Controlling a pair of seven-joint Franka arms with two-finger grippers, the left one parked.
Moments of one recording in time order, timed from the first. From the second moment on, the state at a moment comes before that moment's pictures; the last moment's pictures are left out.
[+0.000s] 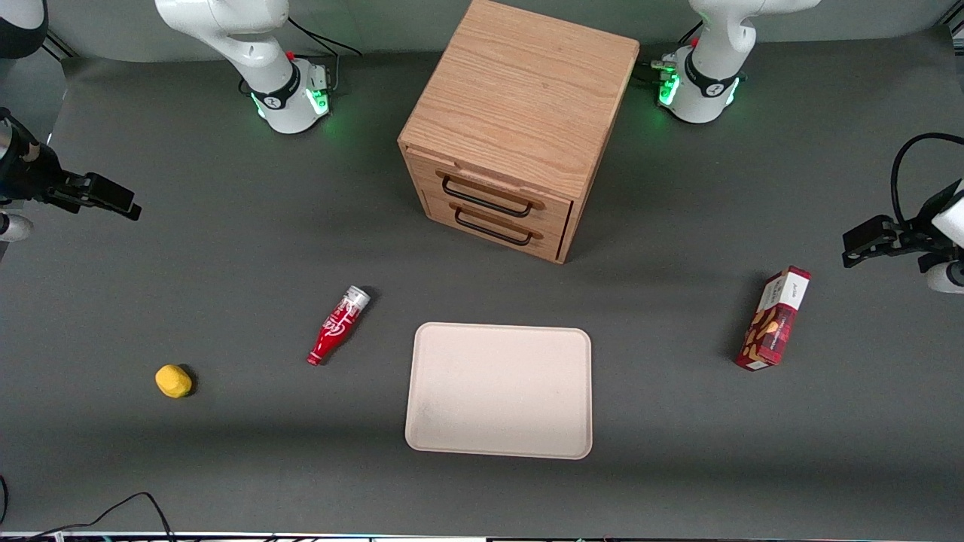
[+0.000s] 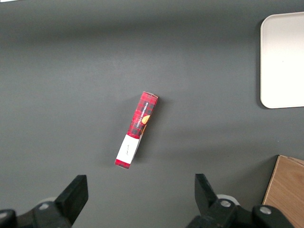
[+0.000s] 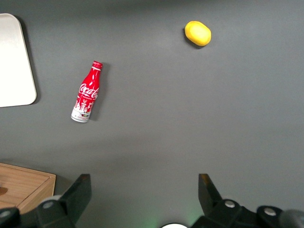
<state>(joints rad) -0.02 -0.05 0.00 -1.64 0.00 1.53 0.15</state>
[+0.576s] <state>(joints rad) -0.01 -0.01 0.08 -1.65 0.00 1.55 0.15</state>
